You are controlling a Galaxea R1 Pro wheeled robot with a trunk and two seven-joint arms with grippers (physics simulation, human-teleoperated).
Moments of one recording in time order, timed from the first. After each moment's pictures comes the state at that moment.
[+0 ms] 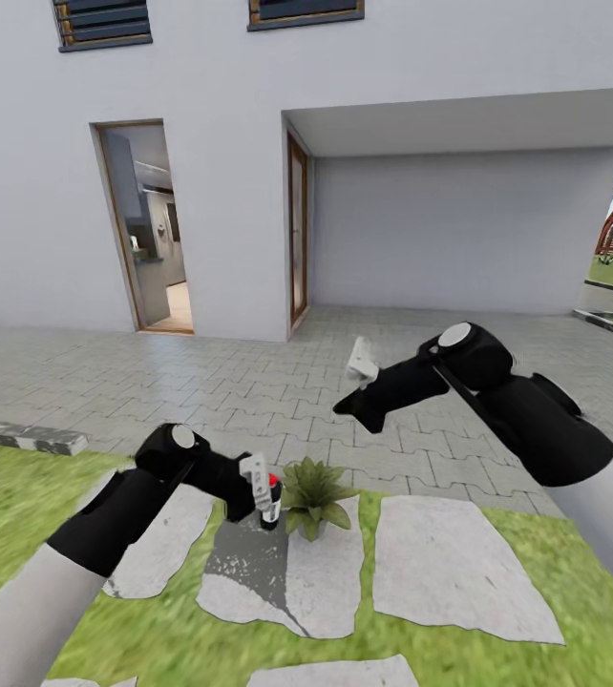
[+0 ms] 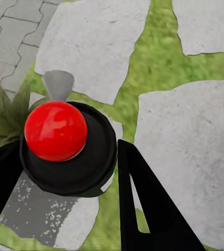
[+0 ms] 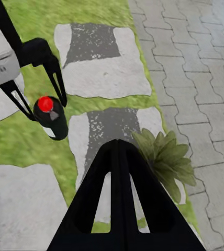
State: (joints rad) left arm -0.75 0.18 -0.46 -1.32 -0.50 0.57 -1.32; right arm -1.12 -0.32 0.66 -1.56 0.06 1.04 1.09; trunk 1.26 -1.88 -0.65
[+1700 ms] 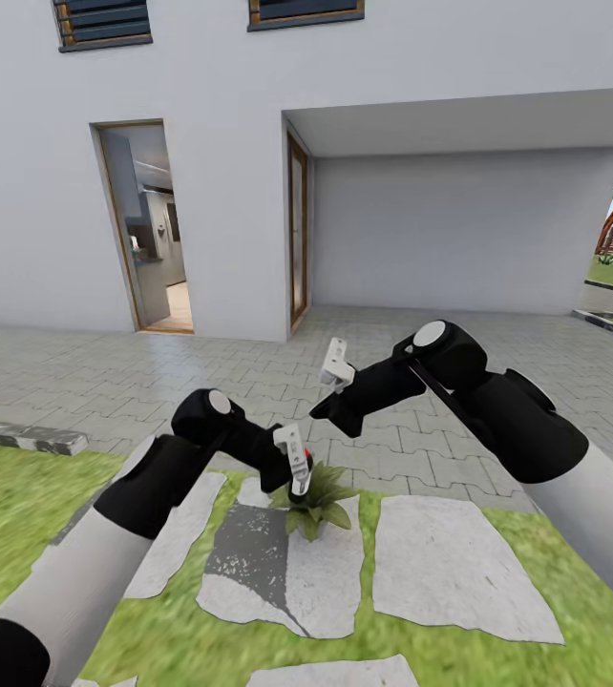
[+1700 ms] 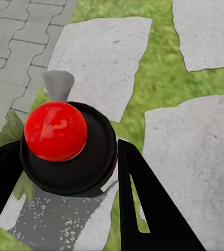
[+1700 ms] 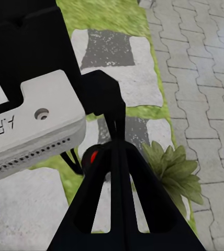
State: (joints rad) left arm -0.87 0.03 -0.46 -1.31 -0.63 0.66 -1.40; right arm -1.15 -0.25 0.71 -1.56 0.06 1.04 1.10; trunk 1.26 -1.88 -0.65
